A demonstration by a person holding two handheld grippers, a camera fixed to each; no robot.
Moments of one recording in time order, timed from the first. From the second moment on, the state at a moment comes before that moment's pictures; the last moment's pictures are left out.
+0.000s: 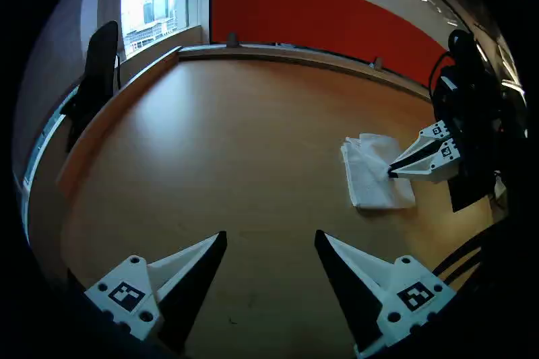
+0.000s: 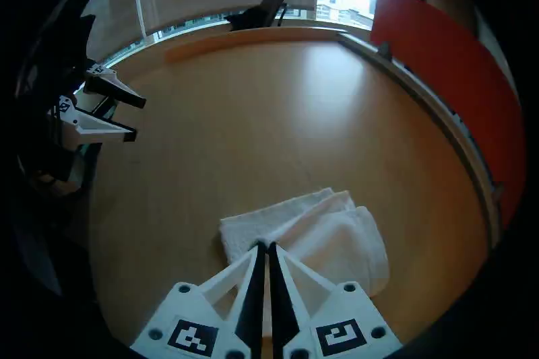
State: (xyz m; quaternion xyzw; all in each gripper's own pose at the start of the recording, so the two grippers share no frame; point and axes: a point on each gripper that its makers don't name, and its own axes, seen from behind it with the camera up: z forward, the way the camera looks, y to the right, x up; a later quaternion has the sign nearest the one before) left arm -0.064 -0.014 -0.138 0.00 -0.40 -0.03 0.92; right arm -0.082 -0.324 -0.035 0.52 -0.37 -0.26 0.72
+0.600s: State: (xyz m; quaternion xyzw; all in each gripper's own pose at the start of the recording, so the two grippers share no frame) left arm -0.063 -0.012 -0.137 0.00 -0.40 -0.03 0.92; right arm -0.076 -0.314 -0.033 0.51 -0.37 -0.25 0.74
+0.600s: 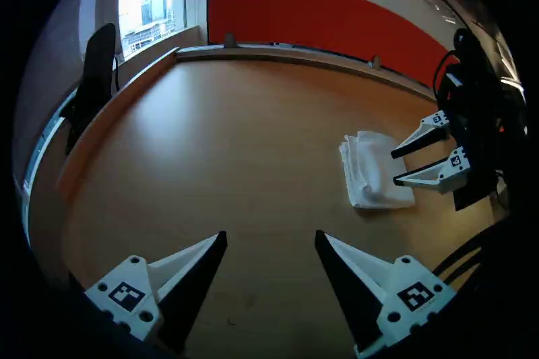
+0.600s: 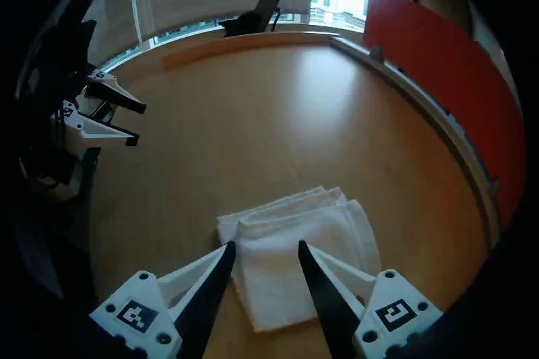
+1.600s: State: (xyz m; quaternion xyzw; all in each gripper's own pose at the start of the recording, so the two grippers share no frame) left arm -0.063 -0.005 -0.139 -0.01 -0.40 -0.02 0.92; right arm -0.116 -0.236 -0.069 0.43 -0.42 -0.23 0.77
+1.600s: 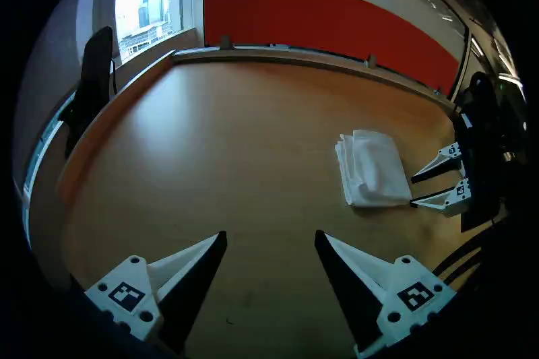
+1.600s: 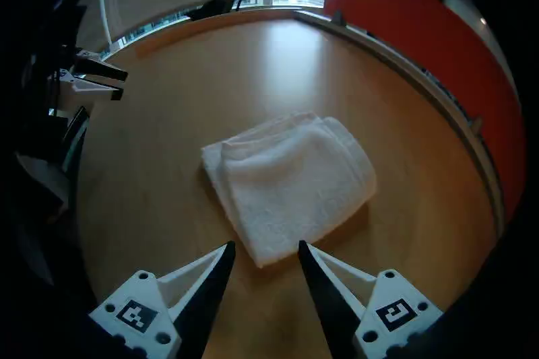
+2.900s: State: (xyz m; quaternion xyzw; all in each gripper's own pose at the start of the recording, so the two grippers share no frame) left arm -0.066 -0.004 -0.142 -0.01 -0.40 -0.02 0.92; right arm -0.139 -0.230 -0.073 0.38 -0.44 -0.21 0.78
